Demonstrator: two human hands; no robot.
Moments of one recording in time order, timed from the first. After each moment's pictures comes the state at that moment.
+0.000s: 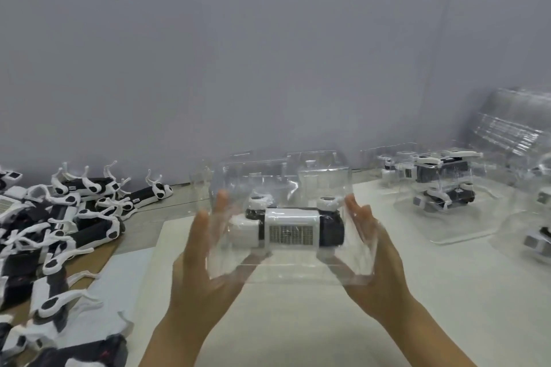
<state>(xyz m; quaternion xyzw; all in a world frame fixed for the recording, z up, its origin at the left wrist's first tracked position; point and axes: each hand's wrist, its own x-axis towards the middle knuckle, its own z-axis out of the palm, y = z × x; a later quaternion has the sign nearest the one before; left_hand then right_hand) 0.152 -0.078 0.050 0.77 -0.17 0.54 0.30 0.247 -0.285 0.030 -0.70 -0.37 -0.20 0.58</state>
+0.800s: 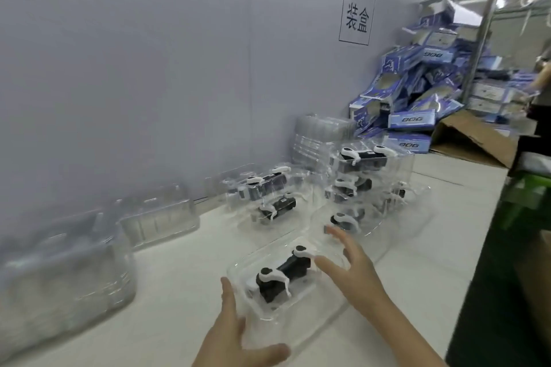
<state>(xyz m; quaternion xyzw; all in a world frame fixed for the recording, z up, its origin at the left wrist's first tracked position) 0.232 -0.268 -0.003 0.82 -0.08 -0.15 0.54 0.280 -0.500 0.008 -0.81 0.00 -0.13 0.57</state>
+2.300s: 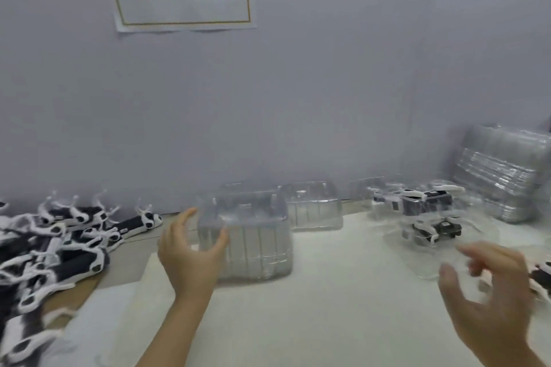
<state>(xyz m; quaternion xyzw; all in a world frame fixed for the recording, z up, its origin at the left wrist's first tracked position) 0.234 -0.042 0.038 0.73 0.23 0.55 0.33 0.286 -0.387 0.041 -0.69 -0.21 -0.47 0.51</state>
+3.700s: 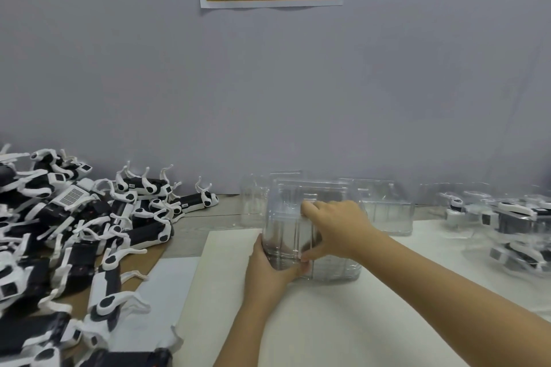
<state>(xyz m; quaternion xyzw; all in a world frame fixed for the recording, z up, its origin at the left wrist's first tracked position) 0.243 -0.012 -0.038 0.73 0.22 0.28 0.59 0.350 -0.138 0.072 -0.83 -0.52 -0.19 -0.07</state>
